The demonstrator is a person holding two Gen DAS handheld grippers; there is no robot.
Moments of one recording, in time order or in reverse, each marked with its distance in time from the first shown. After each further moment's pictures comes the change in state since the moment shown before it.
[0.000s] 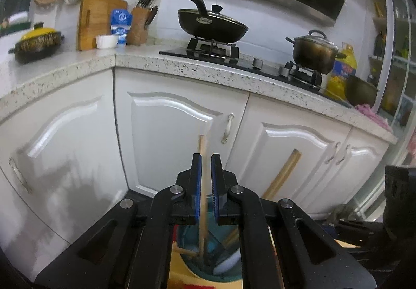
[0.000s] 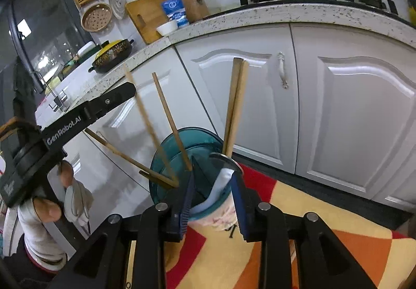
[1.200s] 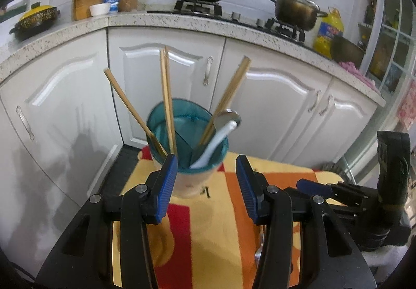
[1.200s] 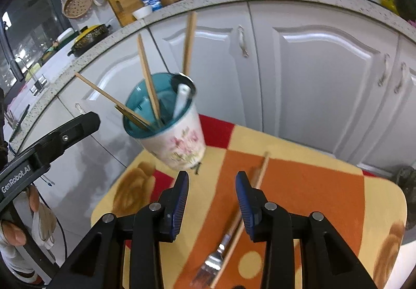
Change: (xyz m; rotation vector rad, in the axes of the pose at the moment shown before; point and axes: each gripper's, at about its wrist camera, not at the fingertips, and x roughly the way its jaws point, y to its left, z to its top) left arm -0.061 -0.052 -0.090 0.045 0.206 -0.019; right arm -0.048 -0.018 -0.084 0.041 0.078 -0.169
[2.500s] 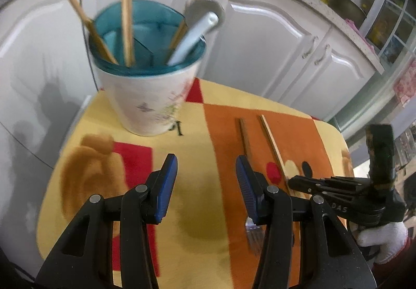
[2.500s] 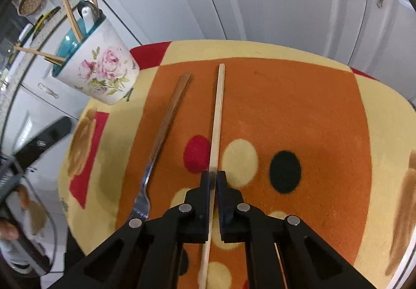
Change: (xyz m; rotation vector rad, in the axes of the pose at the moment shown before) left arm 0.080 -0.022 -0.060 -0.014 0.284 -0.103; right arm 0.048 -0.085 -0.071 0.173 0.272 -0.013
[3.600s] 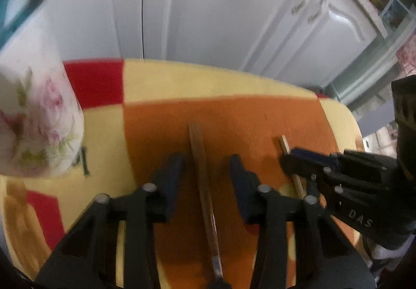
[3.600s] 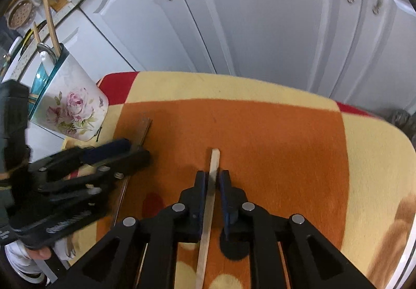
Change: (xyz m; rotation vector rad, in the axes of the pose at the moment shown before) left arm 0.115 -0.058 0.031 0.142 0.150 -0.033; right arm 0.010 -0.037 0.047 0.001 -0.054 -0.052
